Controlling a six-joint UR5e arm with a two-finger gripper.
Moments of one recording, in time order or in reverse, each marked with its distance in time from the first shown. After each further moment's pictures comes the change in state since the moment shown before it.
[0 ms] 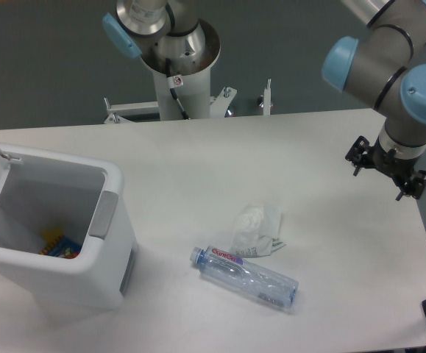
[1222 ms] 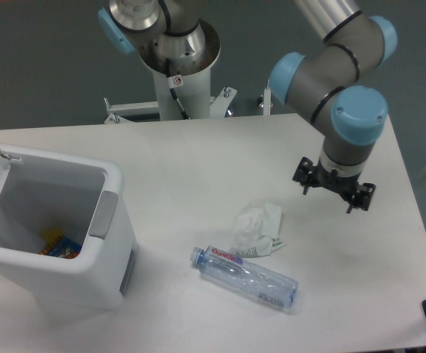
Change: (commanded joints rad) arm -0.167 0.058 -0.225 0.185 -0.014 -0.344
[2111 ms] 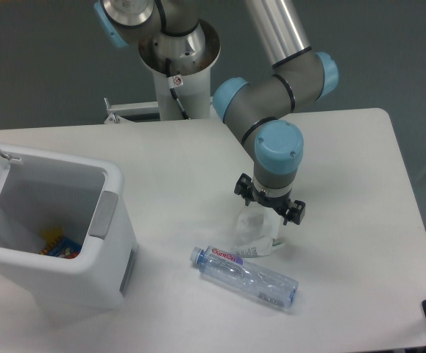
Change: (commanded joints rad) arm -0.103 -0.009 -0.130 0.054 0.009 -0.094
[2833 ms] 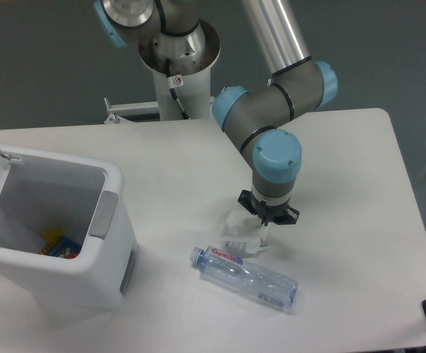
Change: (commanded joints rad) arm 0.000 -0.015 0.055 -0.008 -0.015 -0.077
